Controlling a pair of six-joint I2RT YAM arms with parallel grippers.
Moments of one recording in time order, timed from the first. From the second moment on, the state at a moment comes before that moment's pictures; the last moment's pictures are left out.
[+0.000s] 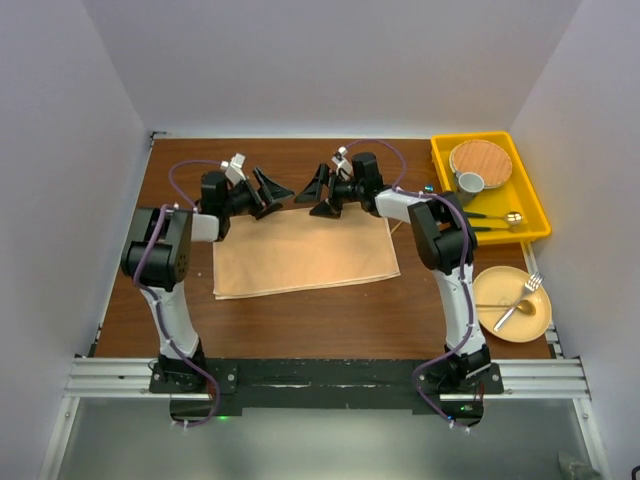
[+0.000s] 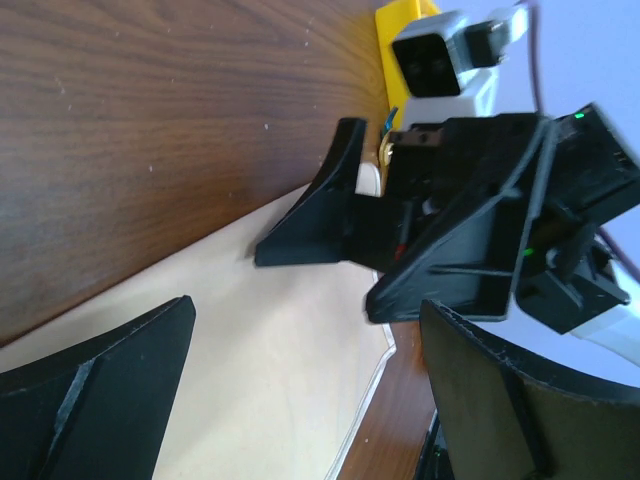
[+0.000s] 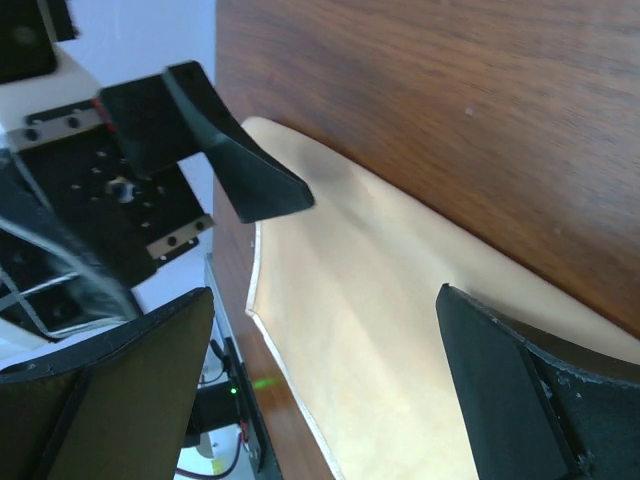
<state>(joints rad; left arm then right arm) -0.10 1.96 0.96 0.67 0.76 -0.91 0.43 2.30 1.57 0.23 -0.78 0.89</state>
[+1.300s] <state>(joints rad) 0.27 2.00 0.83 0.95 0.97 -1.11 0.42 2.34 1.58 0.19 -0.80 0.82</state>
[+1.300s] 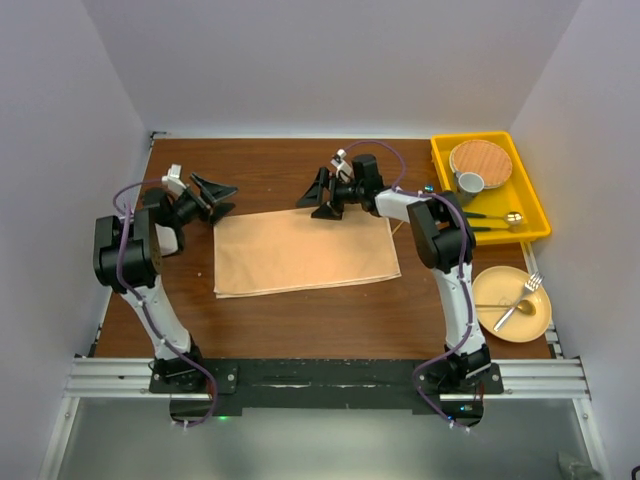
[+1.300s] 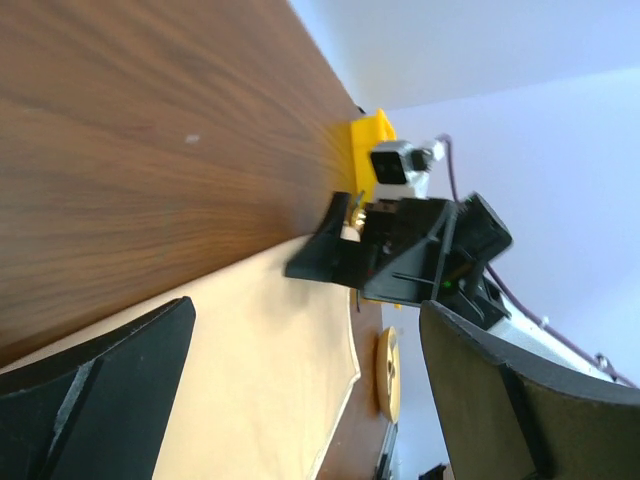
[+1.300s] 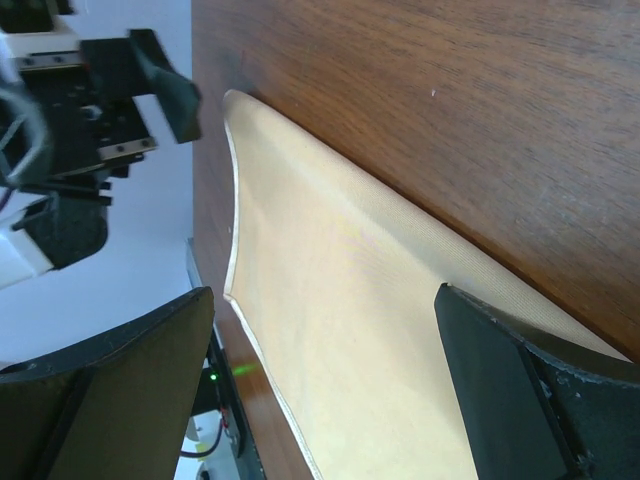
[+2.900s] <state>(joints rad) 0.12 2.00 0.87 0.63 0.85 -0.85 0.41 2.50 1.65 0.52 -0.94 1.25</state>
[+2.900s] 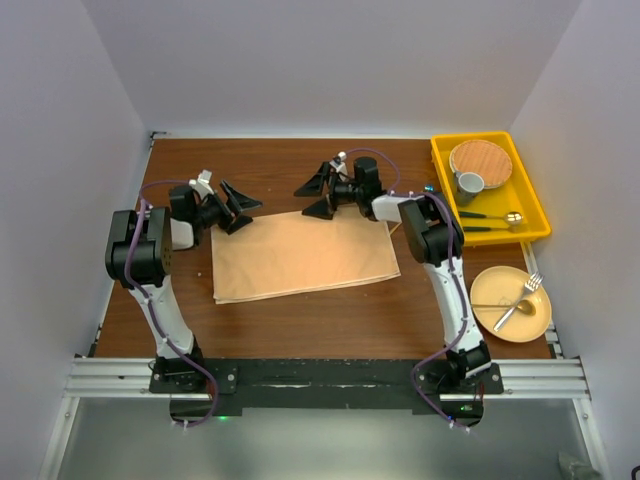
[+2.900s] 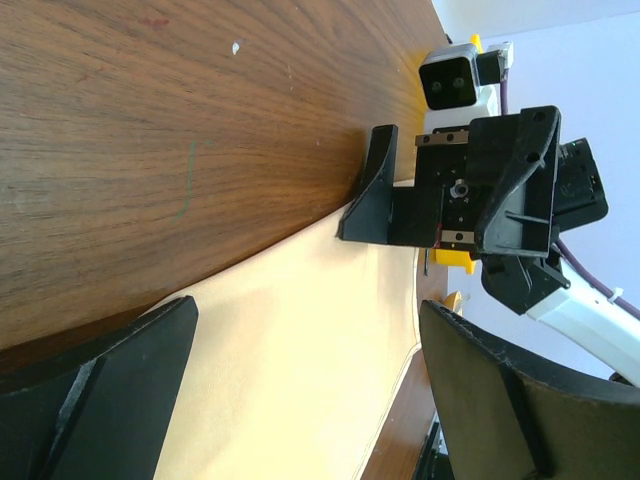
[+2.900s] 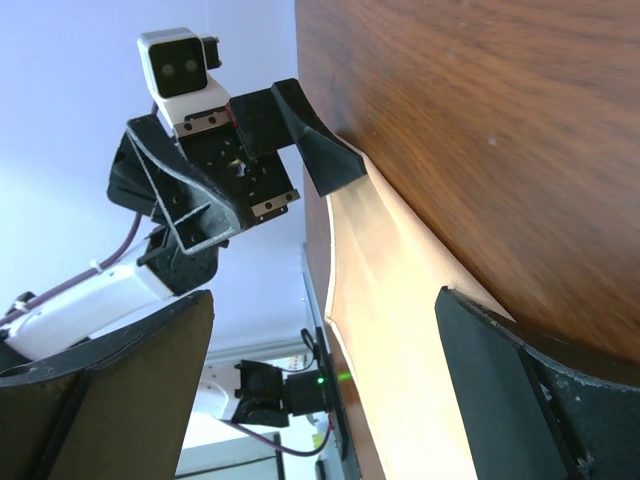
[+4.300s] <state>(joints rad) 0.12 2.00 0.91 0.55 0.86 -0.82 0.13 2.44 1.68 0.04 -1.14 0.79</state>
